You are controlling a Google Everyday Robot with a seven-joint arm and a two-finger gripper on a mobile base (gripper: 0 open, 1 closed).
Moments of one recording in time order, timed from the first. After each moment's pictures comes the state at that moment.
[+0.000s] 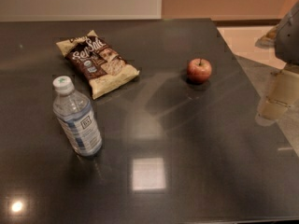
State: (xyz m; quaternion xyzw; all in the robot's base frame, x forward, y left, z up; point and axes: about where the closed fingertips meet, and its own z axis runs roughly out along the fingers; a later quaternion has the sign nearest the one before) arm 0.438 -0.217 0.976 -0.60 0.78 -0.03 0.16
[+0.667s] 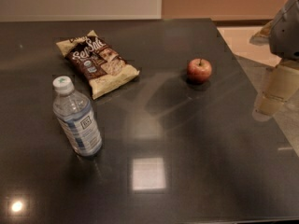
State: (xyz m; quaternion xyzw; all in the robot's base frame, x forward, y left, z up) arm 0.446 -0.212 0.978 -0.62 0.77 -0.03 0.16
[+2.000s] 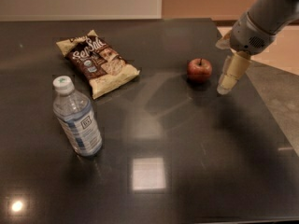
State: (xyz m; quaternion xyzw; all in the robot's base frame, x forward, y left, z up) arm 0.587 -0.199 0.900 -0.63 0.75 0.08 0.19
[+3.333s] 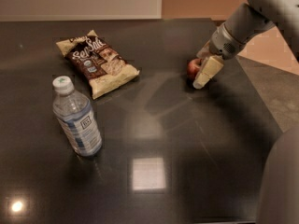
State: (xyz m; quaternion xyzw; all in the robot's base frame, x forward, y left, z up) arm 0.654 -0.165 0.850 -0.60 0.76 0.14 0.21
